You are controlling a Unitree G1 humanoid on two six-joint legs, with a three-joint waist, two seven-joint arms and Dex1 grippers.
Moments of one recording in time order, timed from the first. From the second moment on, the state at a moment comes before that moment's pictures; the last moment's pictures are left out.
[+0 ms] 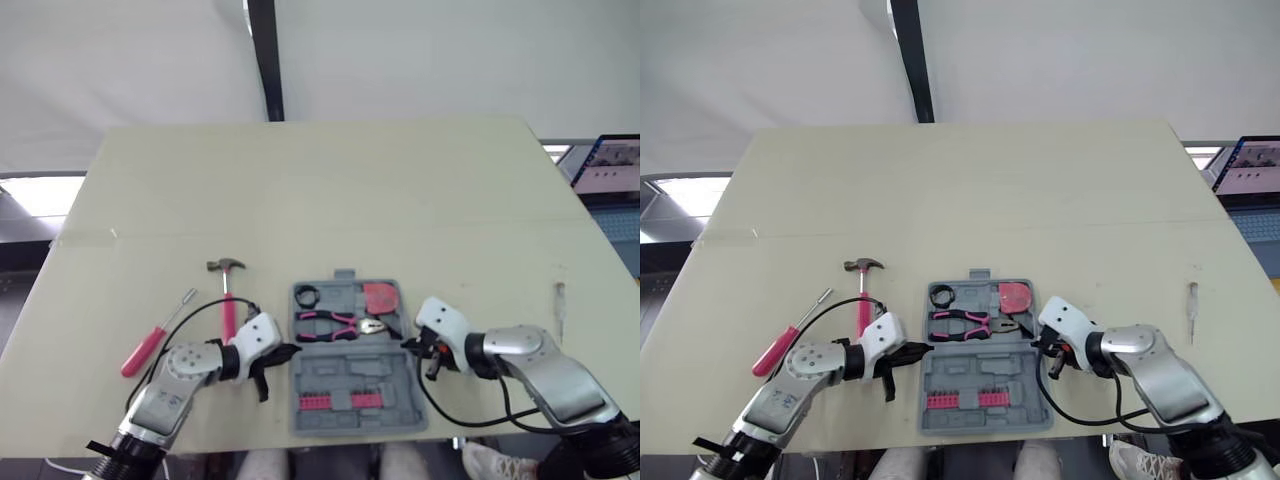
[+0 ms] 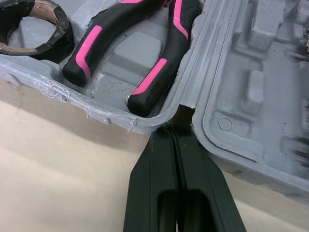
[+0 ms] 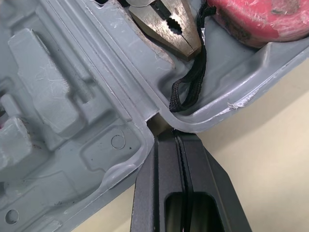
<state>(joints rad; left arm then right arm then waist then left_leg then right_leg) -0.07 0.51 -0.21 -0.11 -0.07 0.28 -0.80 -0.15 -0.75 0.22 -0.32 0.15 0.76 0.86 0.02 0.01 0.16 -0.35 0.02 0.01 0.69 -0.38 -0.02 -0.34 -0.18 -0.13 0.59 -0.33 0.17</state>
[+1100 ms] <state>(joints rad) -0.09 0.51 -0.20 -0.08 -0.05 0.25 -0.79 -0.18 -0.70 0.22 -0.30 0.10 0.76 0.85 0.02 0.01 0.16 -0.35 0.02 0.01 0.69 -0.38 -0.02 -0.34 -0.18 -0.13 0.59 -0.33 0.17</state>
